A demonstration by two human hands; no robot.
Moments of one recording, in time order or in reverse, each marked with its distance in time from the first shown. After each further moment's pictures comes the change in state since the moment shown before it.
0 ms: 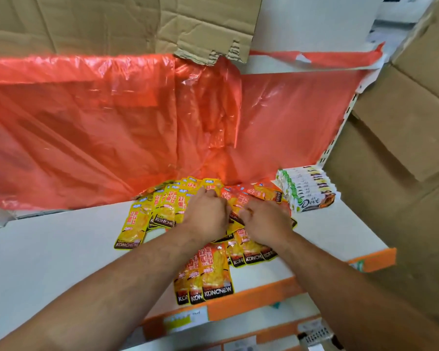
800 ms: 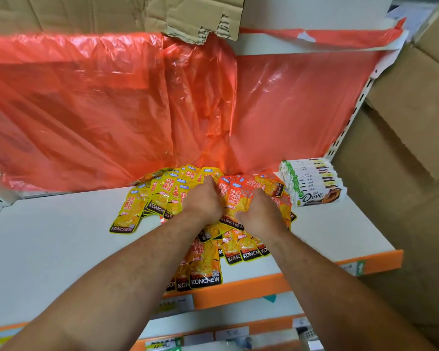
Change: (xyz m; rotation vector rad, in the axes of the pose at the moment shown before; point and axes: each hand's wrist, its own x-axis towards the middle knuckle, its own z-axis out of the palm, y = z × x) left_hand 0.016 0.017 0.003 -0.430 -0.130 -0.455; right_hand 0.004 0.004 0.007 0.296 0.007 0.120
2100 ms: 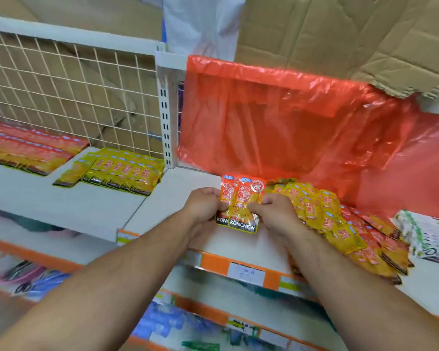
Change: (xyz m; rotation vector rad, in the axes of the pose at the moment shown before) left_hand -0.151 -0.244 -0.139 -1.163 0.145 -0.342; right_hand -0.116 -0.220 0.090 0.488 -0.285 -0.237
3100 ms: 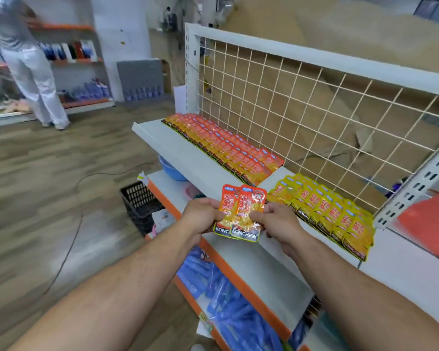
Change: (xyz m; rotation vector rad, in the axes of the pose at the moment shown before) left_hand -0.070 -0.050 -0.479 -0.237 0.603 -0.052; right_hand -0.038 -0.208 0.452 -0.040 -0.602 -0.143
